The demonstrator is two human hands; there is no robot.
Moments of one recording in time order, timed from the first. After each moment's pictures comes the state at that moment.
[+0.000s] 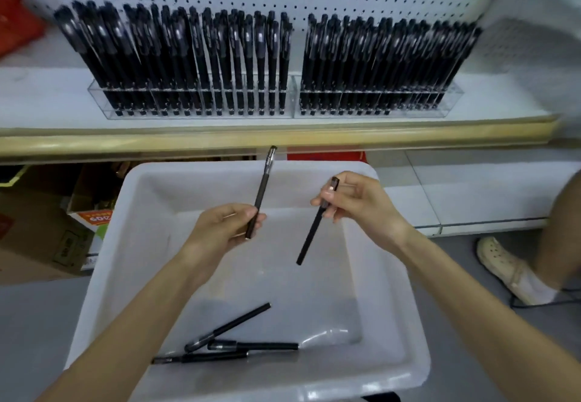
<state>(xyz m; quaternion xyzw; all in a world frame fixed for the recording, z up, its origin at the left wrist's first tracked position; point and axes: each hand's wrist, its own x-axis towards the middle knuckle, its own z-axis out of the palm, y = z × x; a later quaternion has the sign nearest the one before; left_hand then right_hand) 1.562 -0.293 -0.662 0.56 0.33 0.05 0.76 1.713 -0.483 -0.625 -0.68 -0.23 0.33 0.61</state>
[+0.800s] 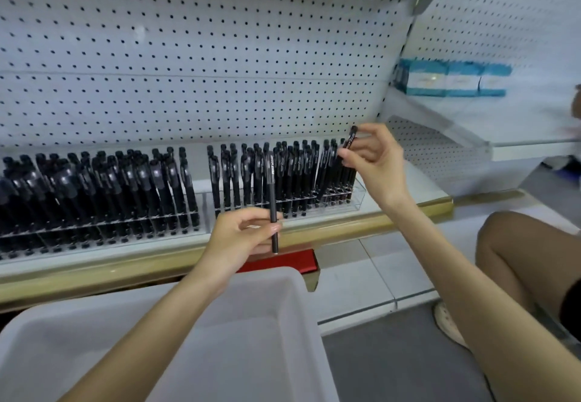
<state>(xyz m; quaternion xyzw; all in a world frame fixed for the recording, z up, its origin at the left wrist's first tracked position) 1.735 -0.354 -0.550 0.69 0.15 0.11 0.70 1.894 -0.527 -0.494 -0.75 -0.26 -0.09 0.61</state>
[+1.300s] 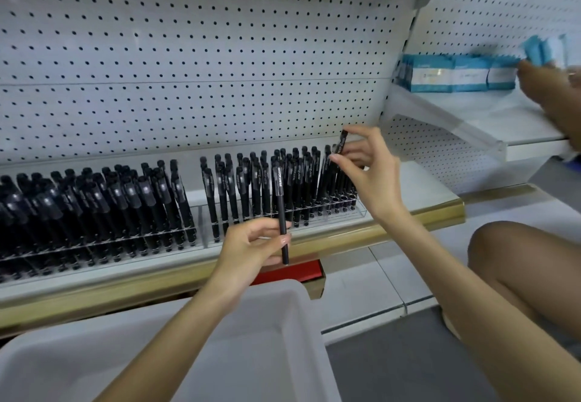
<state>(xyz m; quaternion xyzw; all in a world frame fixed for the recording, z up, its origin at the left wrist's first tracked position) 1.756 -0.361 -0.559 0.70 0.15 0.10 0.69 1.910 -0.513 -0.510 -0.76 -0.32 -0.19 0.54</state>
